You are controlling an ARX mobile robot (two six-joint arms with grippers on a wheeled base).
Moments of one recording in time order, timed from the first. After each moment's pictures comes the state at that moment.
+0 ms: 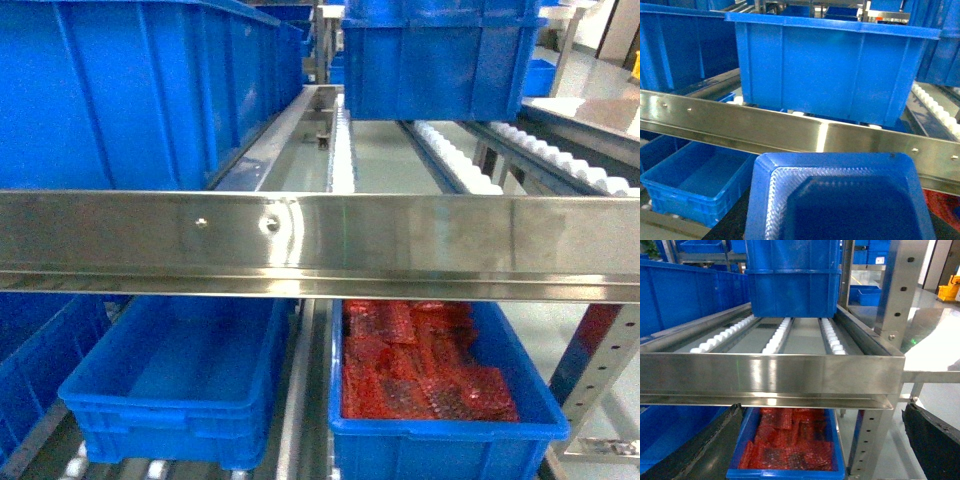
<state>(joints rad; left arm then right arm) -0.56 0.29 0.24 -0.06 -0.77 -0.11 0.00 0.01 0.01 0.00 0.00 0.00</state>
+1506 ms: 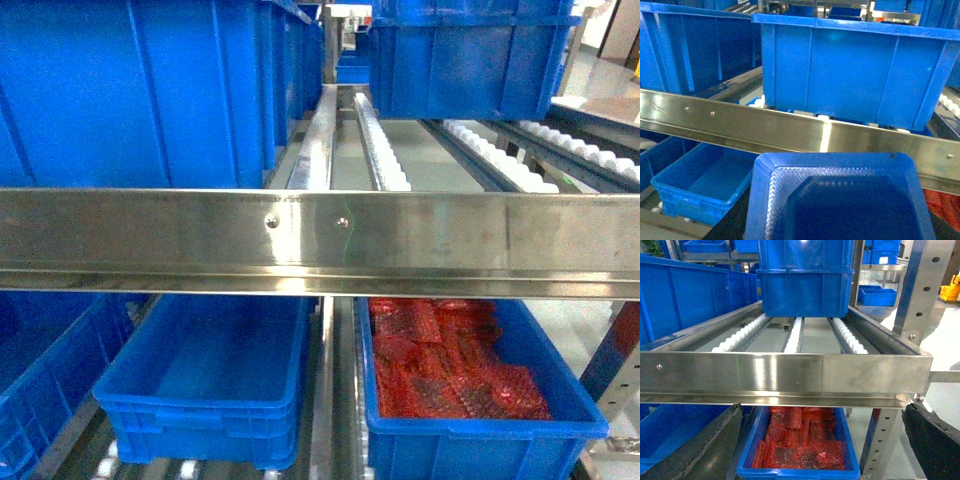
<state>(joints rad) -0.56 0.29 0.24 -0.06 -0.77 -0.11 0.00 0.01 0.01 -0.01 0.00 0.00</state>
